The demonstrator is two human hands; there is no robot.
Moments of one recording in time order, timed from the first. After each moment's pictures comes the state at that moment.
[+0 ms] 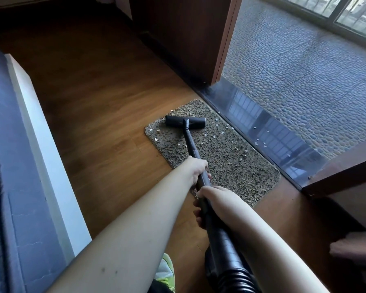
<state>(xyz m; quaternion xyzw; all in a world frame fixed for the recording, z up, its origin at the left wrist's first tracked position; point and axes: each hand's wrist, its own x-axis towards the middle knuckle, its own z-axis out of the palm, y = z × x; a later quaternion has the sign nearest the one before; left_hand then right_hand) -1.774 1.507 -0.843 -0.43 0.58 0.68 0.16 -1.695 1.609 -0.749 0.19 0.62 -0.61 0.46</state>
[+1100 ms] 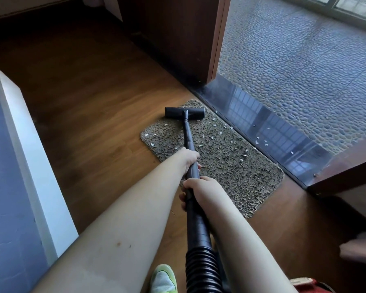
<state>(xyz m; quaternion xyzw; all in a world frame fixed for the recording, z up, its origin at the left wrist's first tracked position) -1.832 1.479 -0.858 -0.42 0.64 0.62 0.17 -1.742 1.576 -0.770 0.19 0.61 -0.65 0.41</state>
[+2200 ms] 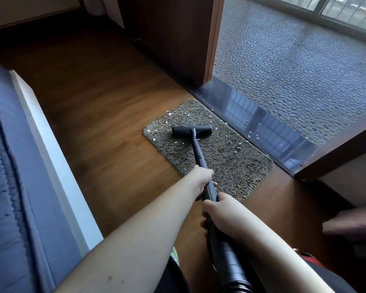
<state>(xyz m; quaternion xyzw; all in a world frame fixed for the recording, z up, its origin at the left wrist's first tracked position) -1.727 1.564 -0.830 -0.40 0.61 0.66 0.17 -1.650 1.655 -0.719 0.09 0.75 -0.49 0.42</state>
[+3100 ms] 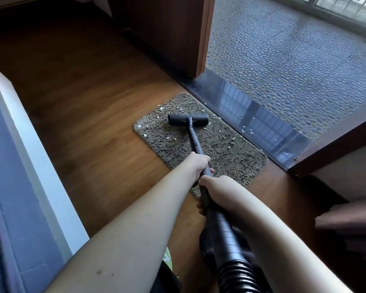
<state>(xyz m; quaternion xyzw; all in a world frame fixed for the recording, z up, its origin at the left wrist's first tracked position) -1.769 1.562 -0.834 -0.39 0.61 0.67 0.16 -1.696 1.651 -0.721 0.14 0.75 -0.50 0.42</state>
